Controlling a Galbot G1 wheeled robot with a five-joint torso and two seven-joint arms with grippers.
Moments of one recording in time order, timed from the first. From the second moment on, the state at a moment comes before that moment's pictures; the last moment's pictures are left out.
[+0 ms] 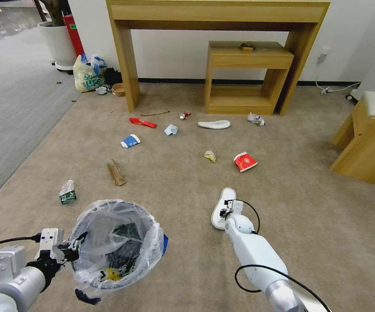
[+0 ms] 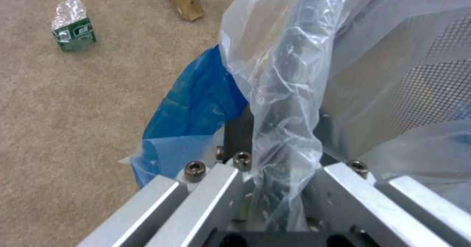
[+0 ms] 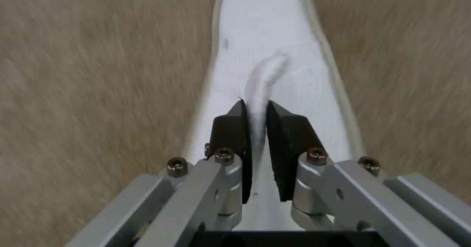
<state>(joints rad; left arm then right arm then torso) 1.82 -1.15 -1.00 -2.37 -0.71 0.74 0.02 -0.73 1.46 0.23 0.94 0.40 -0.31 0.27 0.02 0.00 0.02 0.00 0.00</state>
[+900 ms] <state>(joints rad) 1.82 -1.15 -0.99 -2.37 -0.70 0.74 0.01 -0.90 1.28 0.19 1.35 0.49 -0.42 0.21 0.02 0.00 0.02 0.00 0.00</state>
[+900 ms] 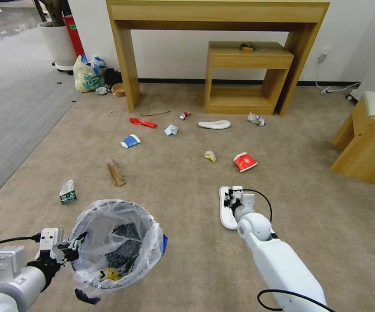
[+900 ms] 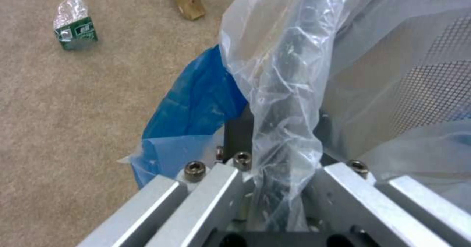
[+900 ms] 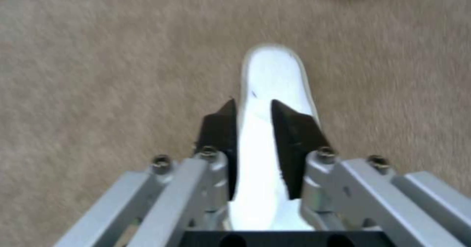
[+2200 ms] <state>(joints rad) 1.84 -1.16 -0.98 -2.36 -0.68 0.74 0.03 -0.69 1.40 0.25 0.79 0.36 -0.31 0.08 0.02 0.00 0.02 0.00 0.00</state>
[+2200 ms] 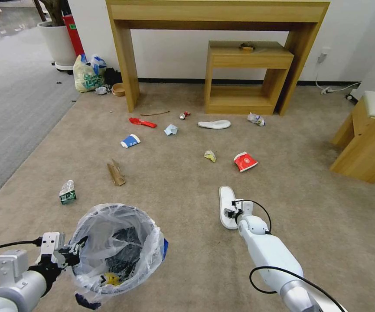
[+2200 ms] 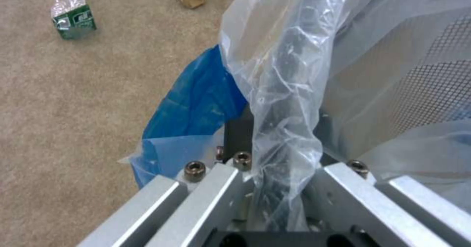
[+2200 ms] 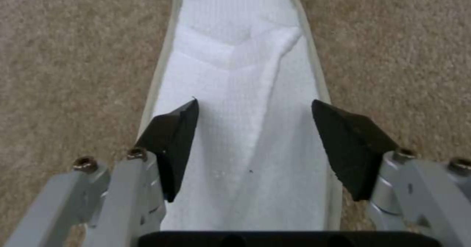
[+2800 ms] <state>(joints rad) 1.86 -1.17 -0.98 -2.37 -0.67 0.74 0.06 -0.67 1.41 0.26 0.74 0.37 -0.29 0.06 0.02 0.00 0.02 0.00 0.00</state>
